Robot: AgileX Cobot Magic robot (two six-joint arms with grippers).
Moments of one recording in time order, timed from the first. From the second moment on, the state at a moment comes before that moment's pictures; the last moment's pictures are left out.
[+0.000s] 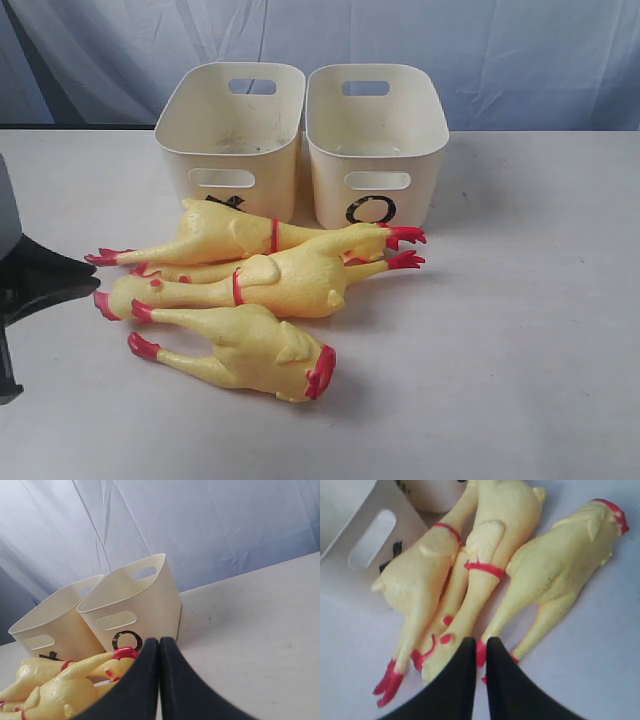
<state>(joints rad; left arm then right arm) 0.03 1.03 -0.52 -1.01 0.74 1.95 0.11 0.01 0.00 0.61 0.18 -0.22</state>
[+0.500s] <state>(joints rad) -0.30 1.39 -0.52 -1.00 0.36 2.10 0.11 0.01 0.00 0.61 0.18 -0.22</state>
